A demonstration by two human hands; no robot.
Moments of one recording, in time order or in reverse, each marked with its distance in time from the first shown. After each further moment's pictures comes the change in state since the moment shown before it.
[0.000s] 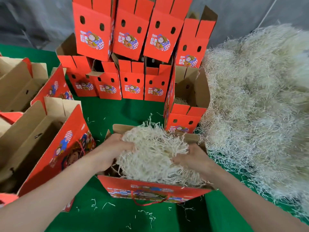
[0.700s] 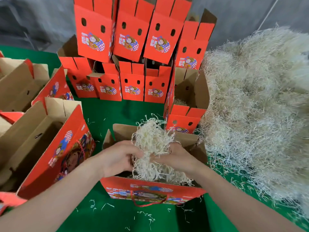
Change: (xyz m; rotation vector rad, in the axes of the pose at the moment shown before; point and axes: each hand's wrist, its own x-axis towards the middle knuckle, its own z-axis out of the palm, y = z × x) left_hand -0.009 -0.005 0.011 -0.208 -0.345 -0.054; right_hand 0.010 -0.014 0.028 -0.039 -0.121 0.034
